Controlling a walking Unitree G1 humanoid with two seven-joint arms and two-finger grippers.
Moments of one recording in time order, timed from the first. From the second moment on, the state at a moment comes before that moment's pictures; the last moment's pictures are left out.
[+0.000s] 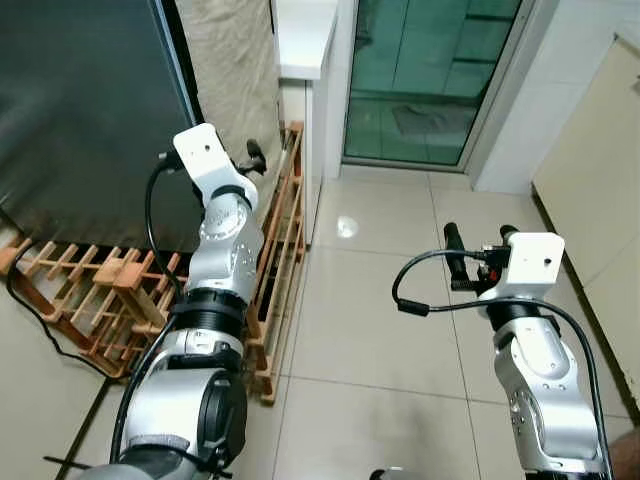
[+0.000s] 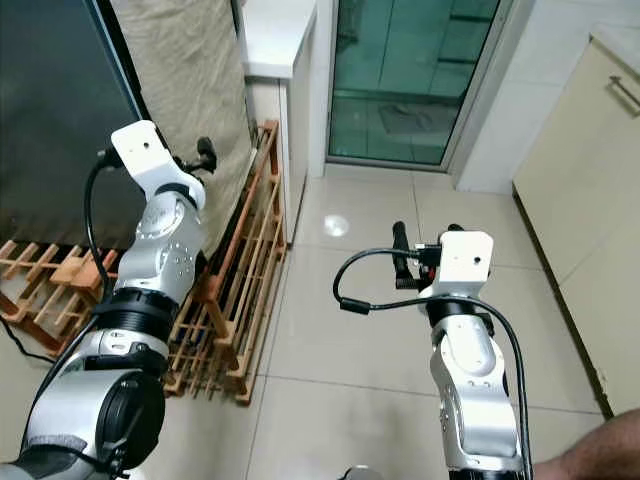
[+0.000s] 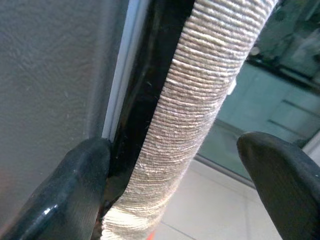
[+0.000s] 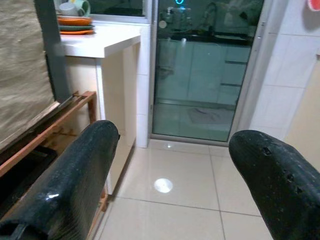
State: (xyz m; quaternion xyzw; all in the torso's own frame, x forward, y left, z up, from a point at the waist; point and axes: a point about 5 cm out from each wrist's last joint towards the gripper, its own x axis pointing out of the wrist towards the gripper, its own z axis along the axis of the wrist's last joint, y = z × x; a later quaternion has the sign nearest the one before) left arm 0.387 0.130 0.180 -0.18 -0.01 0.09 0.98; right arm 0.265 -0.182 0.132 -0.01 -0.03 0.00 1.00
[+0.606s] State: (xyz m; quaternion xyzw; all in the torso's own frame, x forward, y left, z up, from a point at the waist) left arm 0.372 0.068 0.189 -0.24 -0.04 -0.20 0.95; right arm 0.265 -0.182 0.131 -0.01 -0.03 0.00 1.00
